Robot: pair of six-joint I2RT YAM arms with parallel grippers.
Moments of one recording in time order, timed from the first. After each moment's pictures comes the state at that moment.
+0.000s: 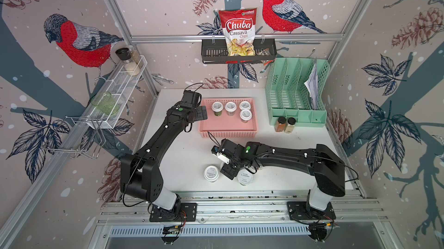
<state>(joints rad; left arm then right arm) -0.27 1.53 1.33 -0.69 -0.19 -0.37 1.21 1.76 1.27 -0.67 0.02 0.03</state>
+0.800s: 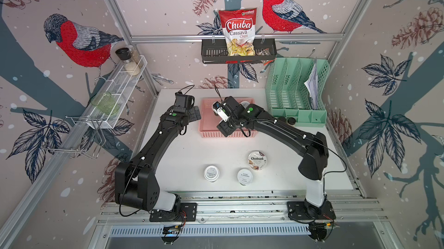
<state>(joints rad) -0.21 1.44 1.22 -0.59 -0.24 -0.40 0.92 2.02 1.98 -0.93 0.13 -0.05</state>
